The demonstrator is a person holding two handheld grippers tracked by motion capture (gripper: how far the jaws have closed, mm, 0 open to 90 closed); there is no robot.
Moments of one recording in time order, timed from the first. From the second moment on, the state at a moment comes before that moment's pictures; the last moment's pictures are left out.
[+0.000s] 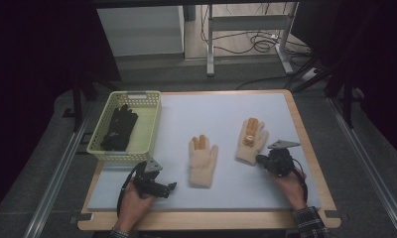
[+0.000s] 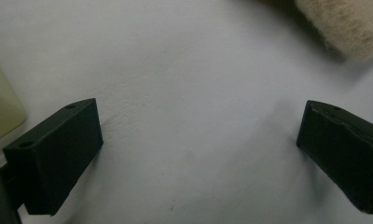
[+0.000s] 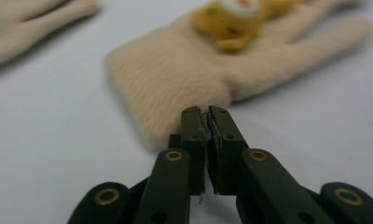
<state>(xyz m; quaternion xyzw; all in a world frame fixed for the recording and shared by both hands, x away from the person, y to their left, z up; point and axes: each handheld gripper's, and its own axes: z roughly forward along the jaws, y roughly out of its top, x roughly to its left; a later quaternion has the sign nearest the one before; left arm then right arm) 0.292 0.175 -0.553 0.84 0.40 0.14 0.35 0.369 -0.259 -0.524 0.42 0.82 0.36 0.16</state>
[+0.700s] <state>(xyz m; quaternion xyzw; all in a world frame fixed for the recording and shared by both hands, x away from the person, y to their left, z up) 0.292 0.175 -0.553 0.84 0.40 0.14 0.35 0.441 -0.233 -0.528 0.38 0.82 0.37 0.19</state>
